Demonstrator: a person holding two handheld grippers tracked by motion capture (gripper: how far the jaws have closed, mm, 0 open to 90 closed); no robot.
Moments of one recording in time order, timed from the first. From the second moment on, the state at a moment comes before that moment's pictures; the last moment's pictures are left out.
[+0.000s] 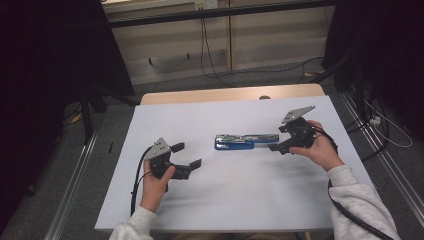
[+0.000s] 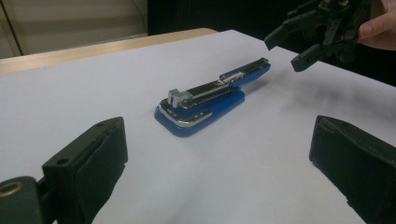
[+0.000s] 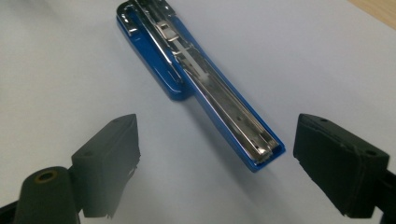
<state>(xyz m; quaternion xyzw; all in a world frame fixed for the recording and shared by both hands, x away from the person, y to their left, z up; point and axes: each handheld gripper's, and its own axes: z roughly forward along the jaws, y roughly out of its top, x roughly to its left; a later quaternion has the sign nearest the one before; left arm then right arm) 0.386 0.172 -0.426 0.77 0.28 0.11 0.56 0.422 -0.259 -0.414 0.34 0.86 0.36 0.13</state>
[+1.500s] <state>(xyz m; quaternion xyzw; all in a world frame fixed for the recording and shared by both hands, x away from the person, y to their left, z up) 0.458 0.099 -0.461 0.82 0.36 0.08 0.43 0.422 -0.269 -0.448 0.41 0.85 0.30 0.16</state>
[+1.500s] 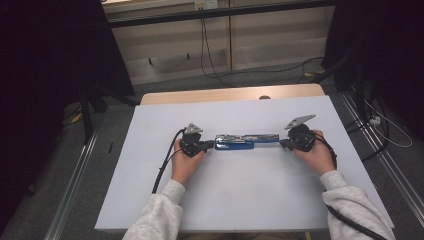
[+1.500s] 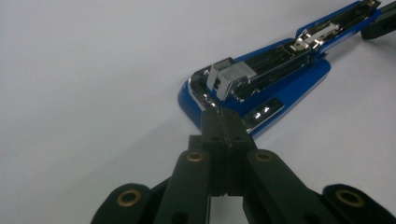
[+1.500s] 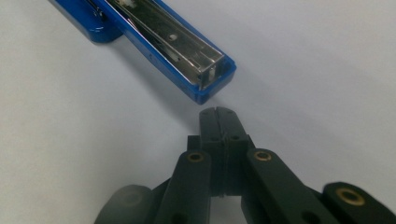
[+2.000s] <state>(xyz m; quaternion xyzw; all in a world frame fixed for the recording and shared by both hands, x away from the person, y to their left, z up) 0.461 0.095 -0.465 0.83 0.37 0.09 0.42 0.421 -0.262 -0.434 0.40 0.83 0.34 0.17</state>
